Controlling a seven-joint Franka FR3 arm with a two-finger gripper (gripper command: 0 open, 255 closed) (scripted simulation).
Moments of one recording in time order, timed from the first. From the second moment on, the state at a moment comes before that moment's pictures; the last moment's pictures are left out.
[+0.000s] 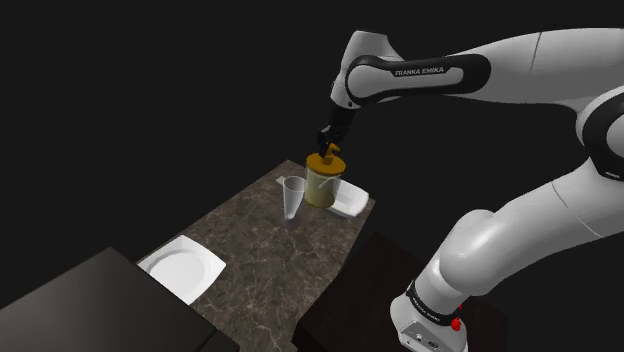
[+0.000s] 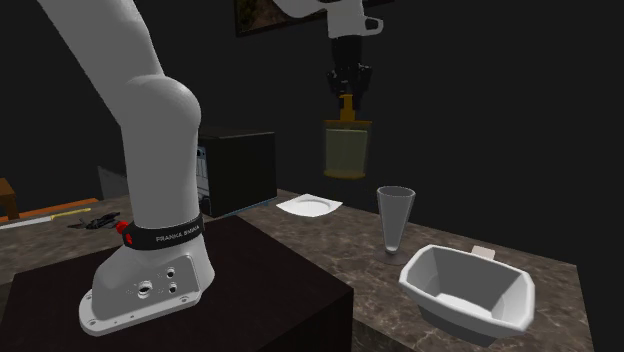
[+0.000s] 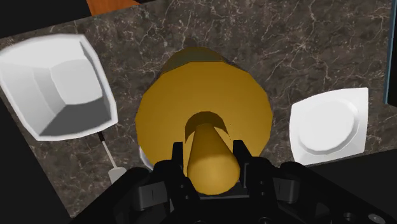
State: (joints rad) arm -0.06 -0.39 -0.02 -2.32 -0.02 2.03 -0.04
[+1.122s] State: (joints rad) arm 0.07 0.08 0.17 -1.81 -0.05 1.99 0.30
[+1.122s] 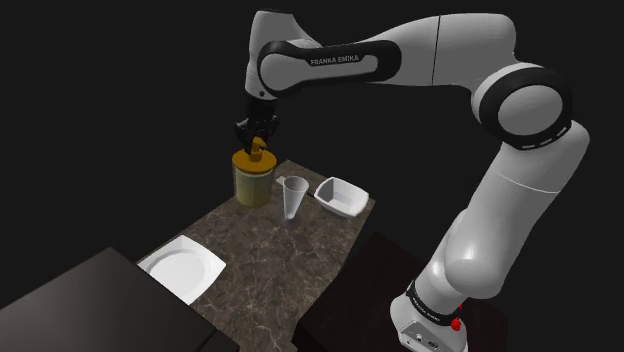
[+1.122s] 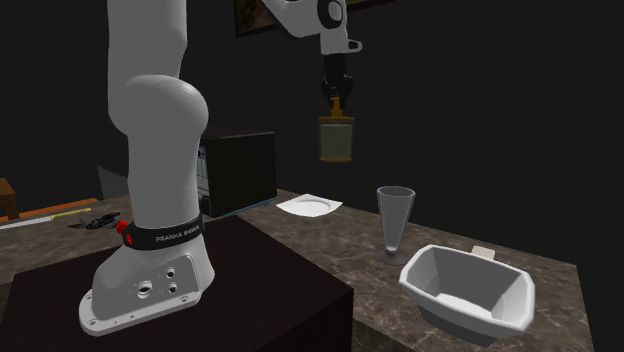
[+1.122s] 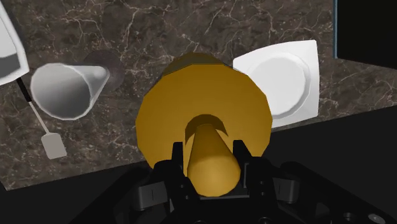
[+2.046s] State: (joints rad) arm 0.08 0.14 0.18 -1.91 -0.07 2.14 0.33
